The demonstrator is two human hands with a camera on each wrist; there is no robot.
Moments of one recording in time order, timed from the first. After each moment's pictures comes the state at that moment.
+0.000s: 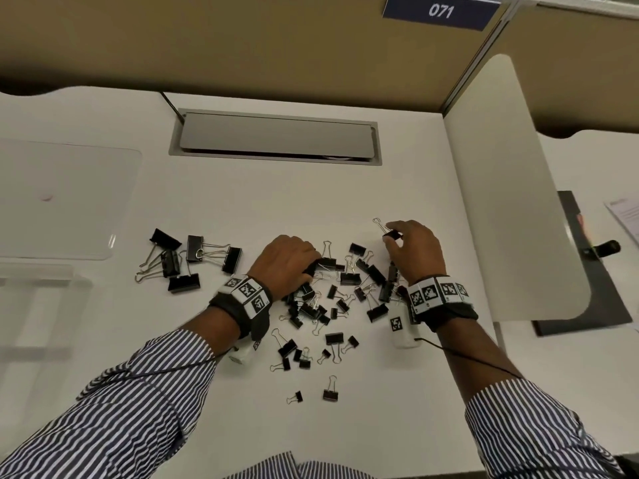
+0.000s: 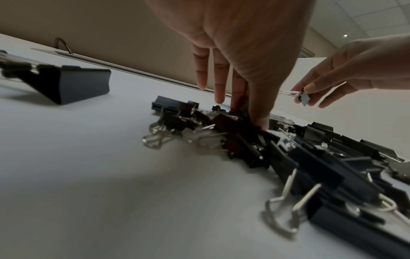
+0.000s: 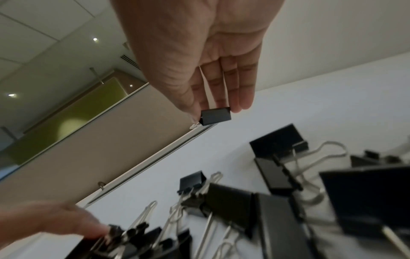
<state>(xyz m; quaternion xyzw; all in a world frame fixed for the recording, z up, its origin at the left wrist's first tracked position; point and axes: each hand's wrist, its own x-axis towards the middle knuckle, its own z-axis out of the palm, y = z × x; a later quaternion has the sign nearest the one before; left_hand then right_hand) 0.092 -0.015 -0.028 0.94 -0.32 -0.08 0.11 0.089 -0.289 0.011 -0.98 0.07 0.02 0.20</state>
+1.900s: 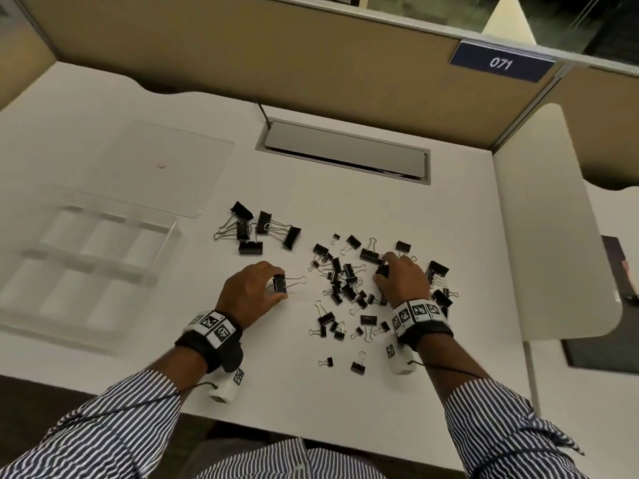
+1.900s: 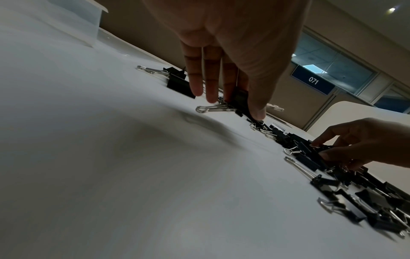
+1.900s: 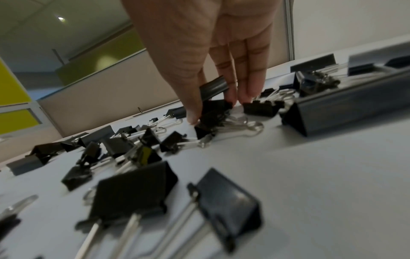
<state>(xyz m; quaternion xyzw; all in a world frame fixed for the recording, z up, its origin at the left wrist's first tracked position) -0.057 0.110 -0.017 0.96 -0.04 0.00 0.27 0.024 -0.202 -0.013 -0.99 -0.01 0.11 0.10</state>
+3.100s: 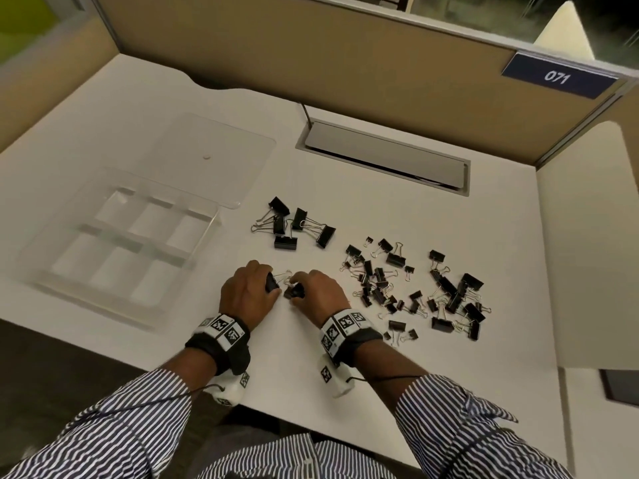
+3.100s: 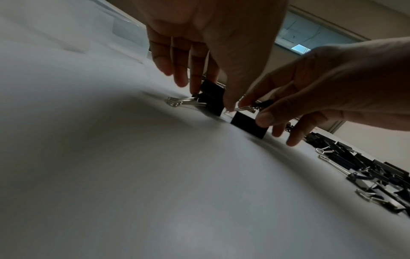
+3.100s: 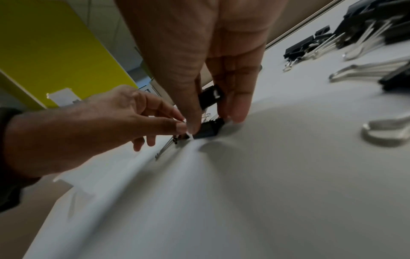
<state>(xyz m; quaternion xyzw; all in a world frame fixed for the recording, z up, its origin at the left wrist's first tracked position) -0.092 0.151 -0.024 0.98 0.10 0.00 0.19 -0.036 -0.013 -0.012 -0.92 -0.23 0.21 0.22</state>
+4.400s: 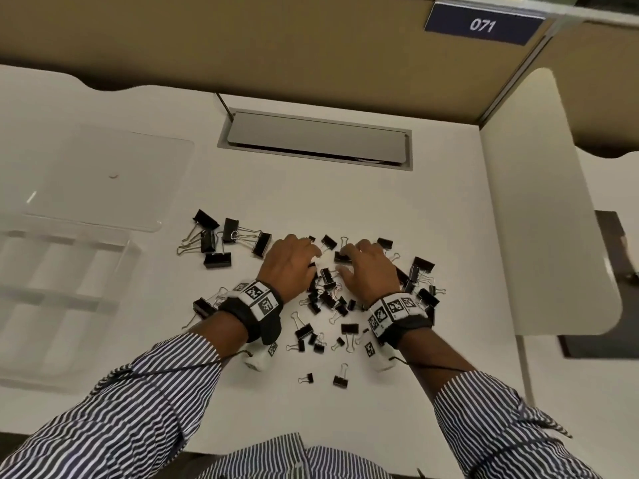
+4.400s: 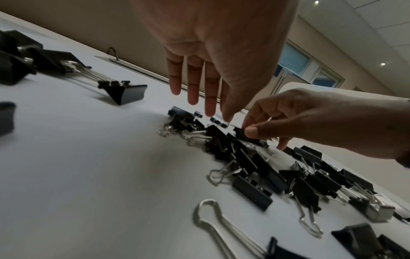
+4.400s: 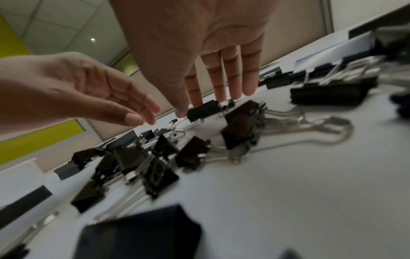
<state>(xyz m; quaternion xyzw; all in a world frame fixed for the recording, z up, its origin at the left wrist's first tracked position) 0.041 0.005 -0.014 0.96 -0.18 0.01 0.20 0.051 -0.190 -0.021 -0.98 -0.11 0.08 0.14</state>
